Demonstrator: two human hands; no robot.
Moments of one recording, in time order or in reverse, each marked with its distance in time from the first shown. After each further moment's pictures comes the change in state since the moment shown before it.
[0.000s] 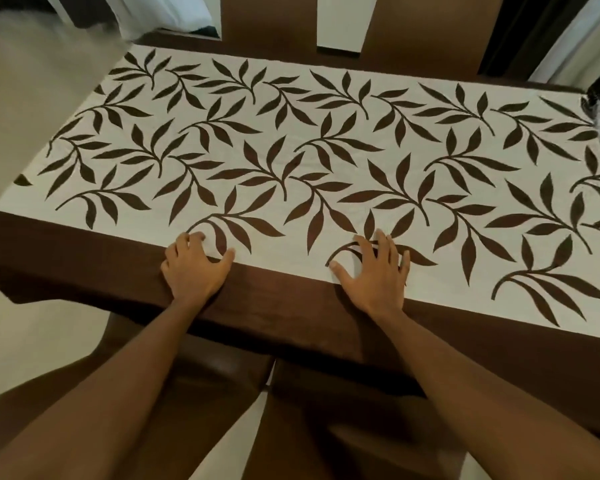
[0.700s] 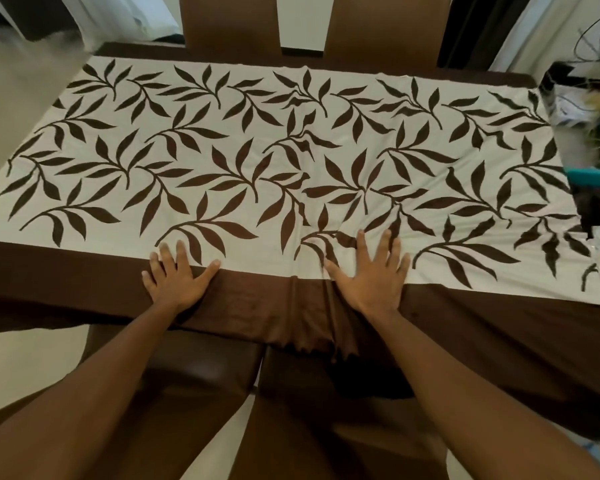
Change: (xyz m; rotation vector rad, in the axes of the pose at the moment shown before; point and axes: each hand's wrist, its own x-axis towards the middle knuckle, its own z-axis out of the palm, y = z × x) left_hand -0.004 0.001 0.004 0.083 -0.417 -0.008; right_hand -0.016 0.031 -0.015 -0.092 -0.031 0.148
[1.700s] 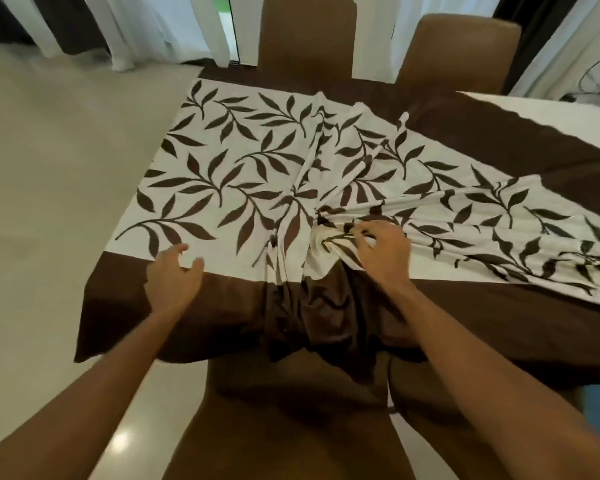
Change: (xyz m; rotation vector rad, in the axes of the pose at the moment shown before) left_hand 0.114 -0.279 -0.156 -0.376 0.316 0.084; right_hand -0.011 -0.316 0.032 0.406 0.287 -0.167
